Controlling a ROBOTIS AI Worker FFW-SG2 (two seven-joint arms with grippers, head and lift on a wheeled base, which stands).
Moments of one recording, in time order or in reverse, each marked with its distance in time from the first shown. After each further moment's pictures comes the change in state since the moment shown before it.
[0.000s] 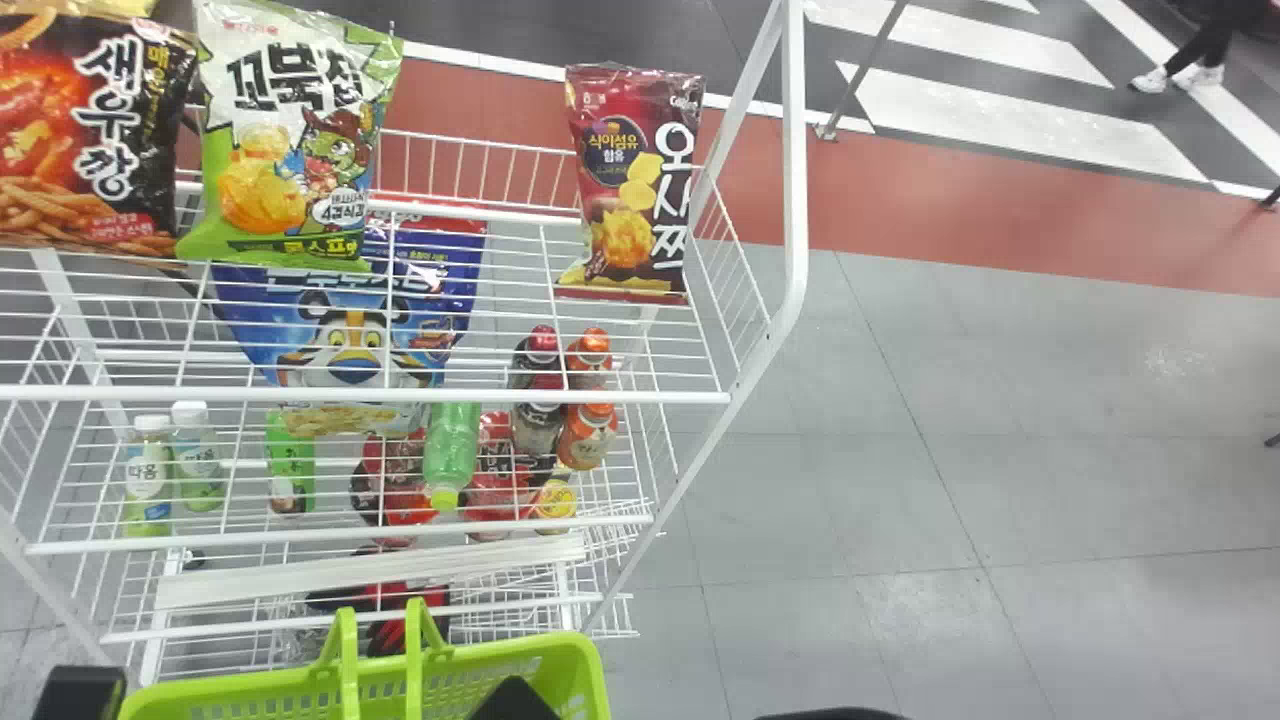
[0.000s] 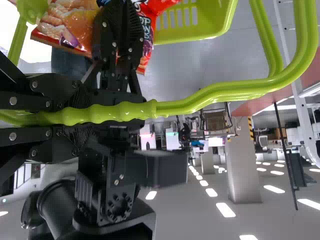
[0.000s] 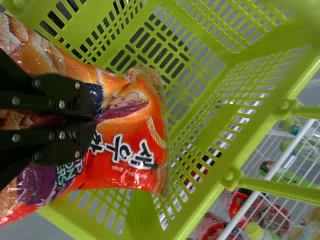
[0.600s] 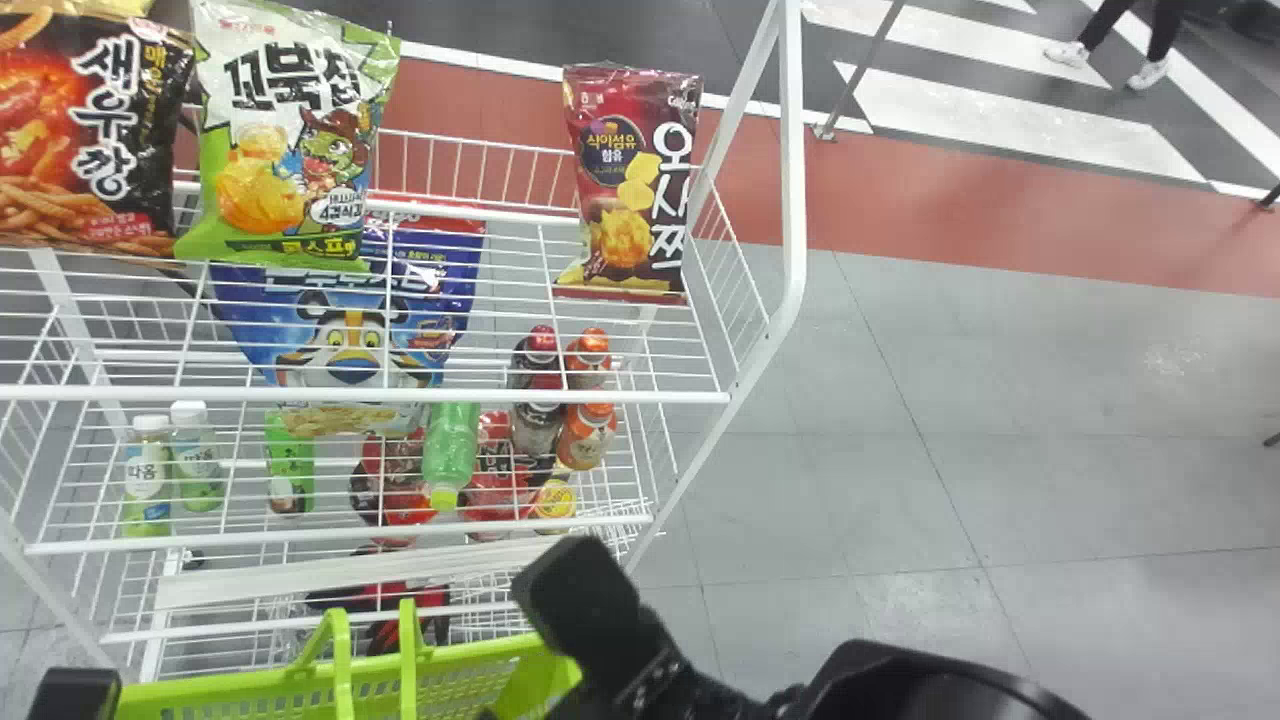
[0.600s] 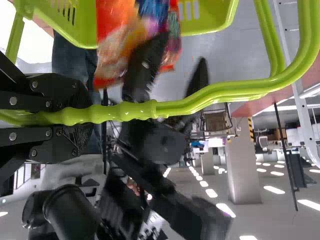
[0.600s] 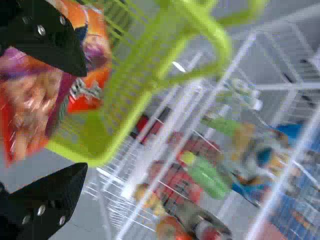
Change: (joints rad) left arm 0.003 0.001 0.003 -0.003 -0.003 0.000 -0.001; right arm 0.006 0.005 -0.121 -0.143 0.059 -0.169 -0.025
